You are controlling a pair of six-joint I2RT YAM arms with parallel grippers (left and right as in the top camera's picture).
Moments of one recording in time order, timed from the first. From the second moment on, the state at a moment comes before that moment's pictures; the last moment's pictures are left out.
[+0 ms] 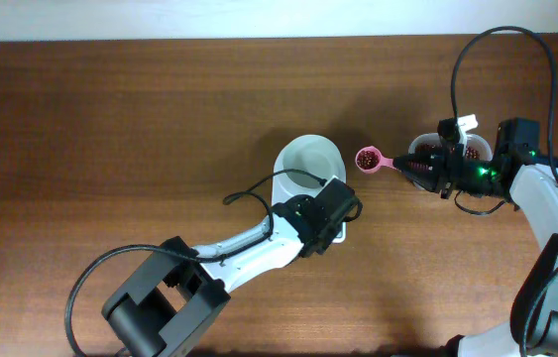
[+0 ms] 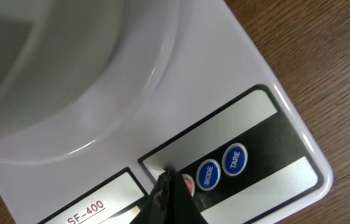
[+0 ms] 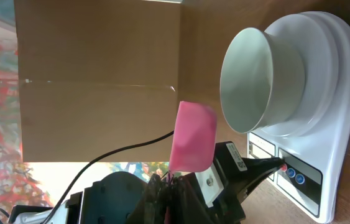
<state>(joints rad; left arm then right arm) -0.85 1.83 1.06 -0.39 -0.24 -0.11 -0.26 1.72 1.07 -0.73 -1.42 0.10</state>
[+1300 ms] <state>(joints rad) -0.82 1.84 1.08 -0.38 -0.17 -0.03 -0.26 1.72 1.07 -0.73 -1.42 0.10</state>
